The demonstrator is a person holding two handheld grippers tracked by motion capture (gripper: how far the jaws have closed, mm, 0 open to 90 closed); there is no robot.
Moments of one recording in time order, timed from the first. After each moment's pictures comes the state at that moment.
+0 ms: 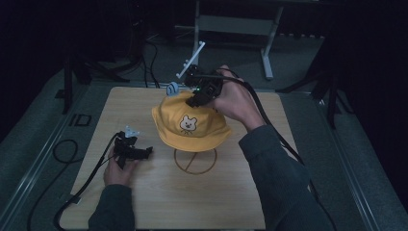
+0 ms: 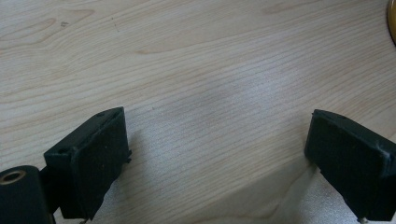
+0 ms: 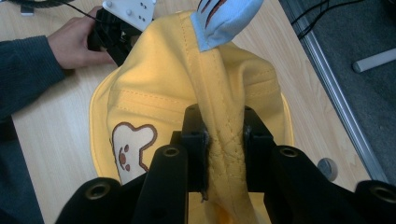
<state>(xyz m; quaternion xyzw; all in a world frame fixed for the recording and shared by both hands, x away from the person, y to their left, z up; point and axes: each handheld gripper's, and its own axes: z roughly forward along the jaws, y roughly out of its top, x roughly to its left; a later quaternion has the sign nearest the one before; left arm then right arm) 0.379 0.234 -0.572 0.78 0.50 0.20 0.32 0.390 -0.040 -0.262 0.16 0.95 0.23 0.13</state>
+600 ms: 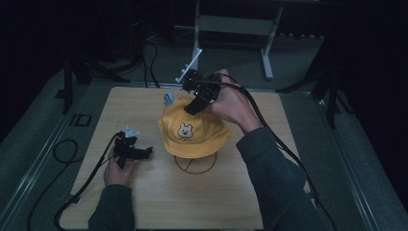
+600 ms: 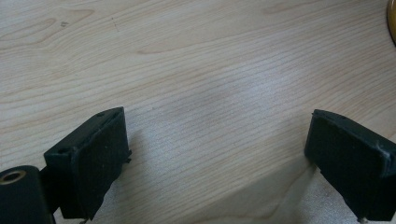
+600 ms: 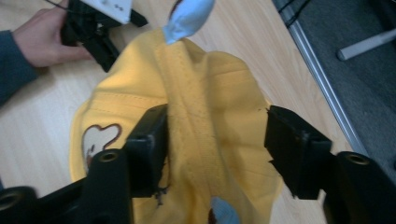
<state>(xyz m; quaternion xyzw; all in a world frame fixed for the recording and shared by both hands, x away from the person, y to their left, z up) 0.379 0.234 -0.573 0.78 0.50 0.20 0.32 0.394 -0.038 -0.279 0.19 0.95 0.21 0.15</state>
